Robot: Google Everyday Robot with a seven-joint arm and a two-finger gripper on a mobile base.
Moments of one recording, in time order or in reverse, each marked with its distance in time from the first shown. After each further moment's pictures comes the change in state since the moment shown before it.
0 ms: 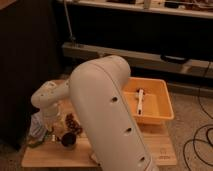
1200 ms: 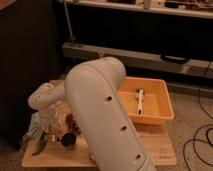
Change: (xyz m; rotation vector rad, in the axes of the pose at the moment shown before) arm 0.000 0.019 0.006 -0.015 0.010 -0.012
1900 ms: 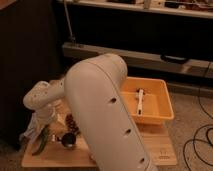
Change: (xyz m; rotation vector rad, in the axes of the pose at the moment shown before) arm 0.012 0.006 -0.024 0.023 -0.018 -0.001
